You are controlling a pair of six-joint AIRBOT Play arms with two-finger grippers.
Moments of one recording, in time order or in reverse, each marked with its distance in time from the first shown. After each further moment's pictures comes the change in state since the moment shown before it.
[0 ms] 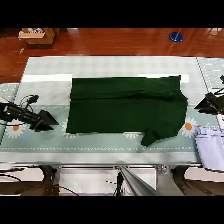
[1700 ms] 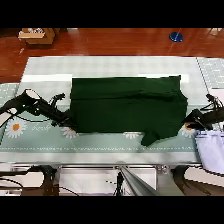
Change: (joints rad) left arm -0.381 -0.002 -0.023 -0.085 0.154 -0.165; right arm -0.005 0.095 -0.367 0.032 -0.165 -0.033
